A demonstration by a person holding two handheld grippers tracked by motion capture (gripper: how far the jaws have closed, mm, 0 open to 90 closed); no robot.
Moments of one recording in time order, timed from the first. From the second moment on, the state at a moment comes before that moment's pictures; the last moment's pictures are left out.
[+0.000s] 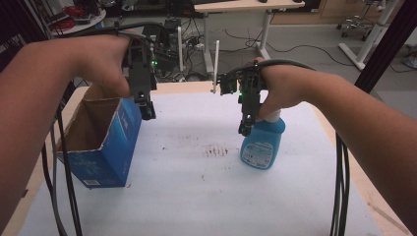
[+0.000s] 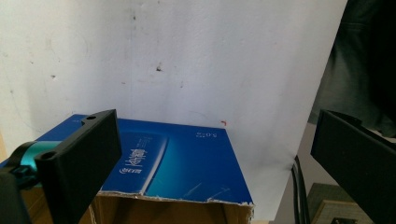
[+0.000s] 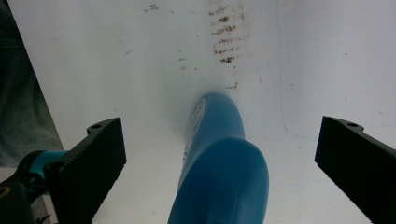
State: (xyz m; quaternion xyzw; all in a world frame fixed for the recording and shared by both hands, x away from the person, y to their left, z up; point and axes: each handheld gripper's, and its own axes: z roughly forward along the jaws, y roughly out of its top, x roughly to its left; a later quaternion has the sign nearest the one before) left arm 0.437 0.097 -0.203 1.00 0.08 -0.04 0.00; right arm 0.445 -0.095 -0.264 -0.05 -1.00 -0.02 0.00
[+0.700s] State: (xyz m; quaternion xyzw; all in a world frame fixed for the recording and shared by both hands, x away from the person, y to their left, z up) left arm 0.428 0.100 -0.199 1.00 0.08 -0.03 0.00; right arm 0.452 -0.112 -0.258 -0.14 -0.97 -0.19 -0.04
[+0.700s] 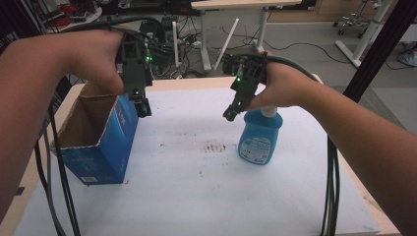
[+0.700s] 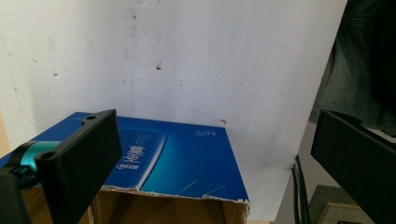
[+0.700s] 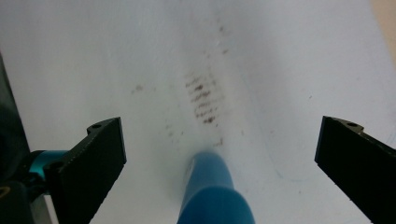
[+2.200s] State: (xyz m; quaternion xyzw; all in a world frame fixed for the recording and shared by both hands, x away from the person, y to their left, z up) left arm 0.419 0.085 -0.198 1.00 0.08 -0.03 -0.01; right arm 0.388 -0.327 -0.273 -0.36 -0.83 -0.41 -0.11
